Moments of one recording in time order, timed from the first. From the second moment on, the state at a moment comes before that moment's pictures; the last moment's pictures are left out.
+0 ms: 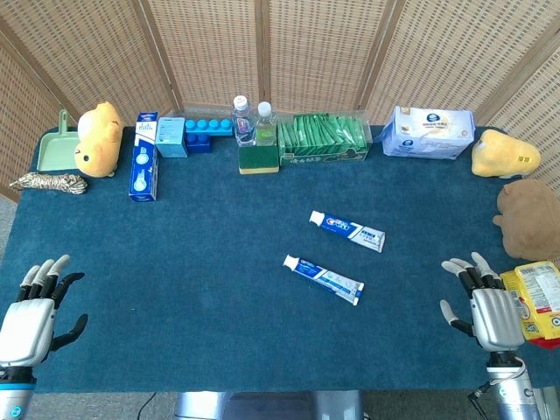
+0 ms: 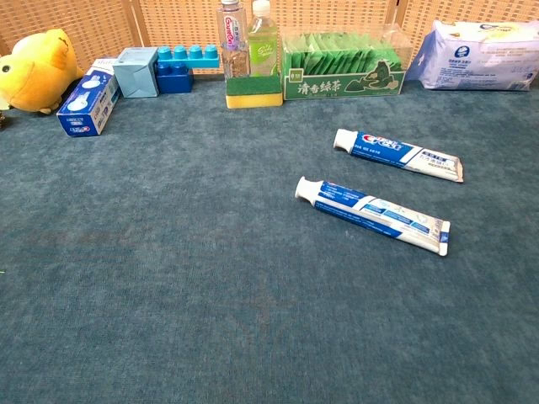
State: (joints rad) left arm -0.03 -1.11 0.02 -1.99 1.46 1.51 0.33; right arm 0.09 -1.25 0.07 -1.63 -1.52 1.49 -0.04
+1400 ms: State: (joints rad) left arm -0.14 -1.09 -0.08 -1.98 1.44 1.40 0.24; right arm 0.22 -1.27 0.08 -1.75 -1.56 1.34 -0.11
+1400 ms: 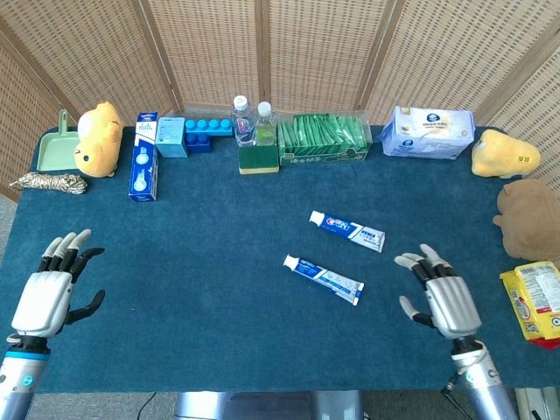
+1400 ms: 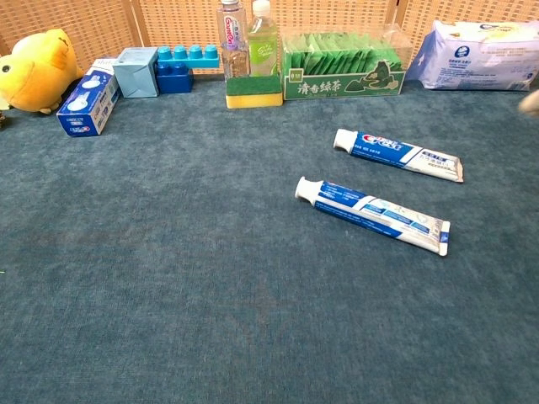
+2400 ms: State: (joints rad) left arm -0.18 -1.05 -0.08 -1.94 1.40 1.36 0.16; right arm 0.49 -1.57 0.17 -1.67 -1.25 1.08 -0.53
